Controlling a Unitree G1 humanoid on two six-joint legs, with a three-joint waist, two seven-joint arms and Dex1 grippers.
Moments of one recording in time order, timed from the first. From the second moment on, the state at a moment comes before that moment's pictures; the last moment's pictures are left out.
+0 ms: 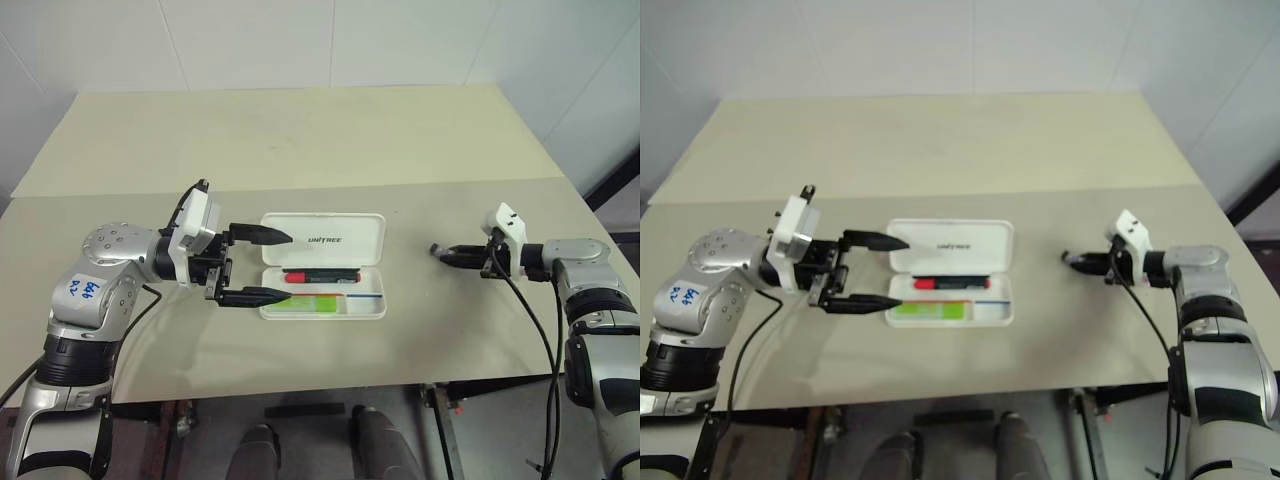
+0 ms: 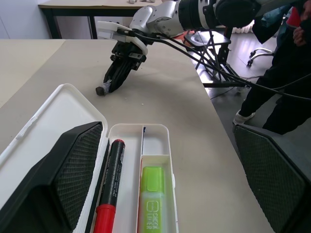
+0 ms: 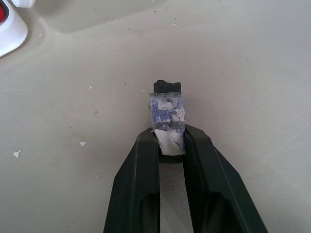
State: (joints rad) left arm -0.54 0.72 0.03 -0.11 -0.58 0.42 -1.28; right arm -0.94 -0.70 -0.01 1.21 0.03 -0.13 1.32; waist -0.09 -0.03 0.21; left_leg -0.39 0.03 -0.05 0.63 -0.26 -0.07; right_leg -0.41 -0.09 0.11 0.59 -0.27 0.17
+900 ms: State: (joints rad) left arm -0.50 0.72 0.02 -0.02 -0.53 0.28 -1.35; right arm -0.45 -0.68 0.12 -0.16 0.38 0.46 1.25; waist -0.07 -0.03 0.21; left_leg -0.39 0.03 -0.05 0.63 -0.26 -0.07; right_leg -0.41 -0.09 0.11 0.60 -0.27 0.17
